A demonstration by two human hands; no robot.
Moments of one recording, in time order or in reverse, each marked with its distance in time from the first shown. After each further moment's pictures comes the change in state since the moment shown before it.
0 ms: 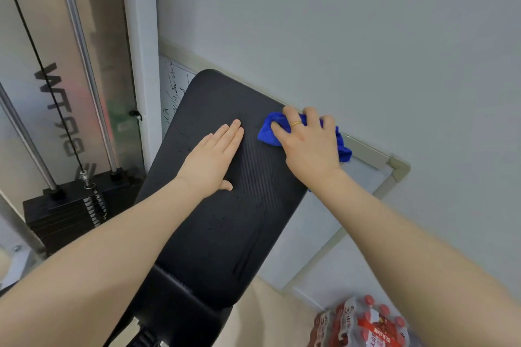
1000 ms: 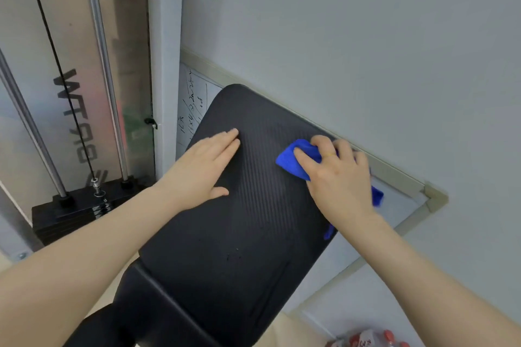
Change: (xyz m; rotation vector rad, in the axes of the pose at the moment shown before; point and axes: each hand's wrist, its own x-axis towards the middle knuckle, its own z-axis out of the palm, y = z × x) left_hand -0.003 -0.068 -0.002 -0.034 0.129 0.094; right_hand 0.004 -0.018 0.013 0.122 0.190 0.038
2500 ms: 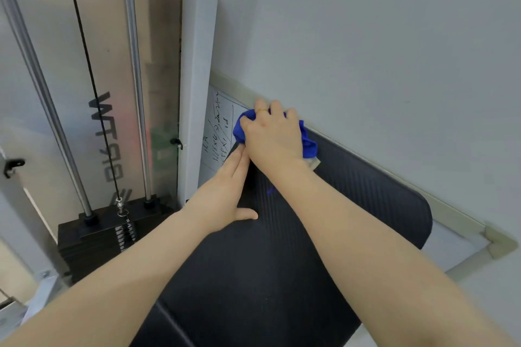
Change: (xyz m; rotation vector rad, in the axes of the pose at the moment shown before) left_hand 0.013 -0.026 0.014 -0.428 0.017 -0.214; right_hand 0.152 -0.105 0.045 0.011 -0.147 -0.090
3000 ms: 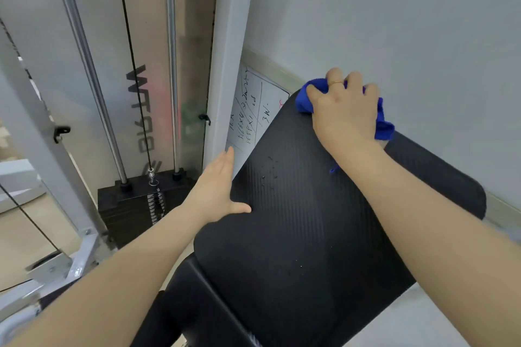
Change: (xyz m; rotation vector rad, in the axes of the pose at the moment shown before) left_hand -0.050 -0.055 0.019 -0.046 -0.109 -0.310; right_hand -0.019 0.030 -0.005 -0.071 0.069 0.145
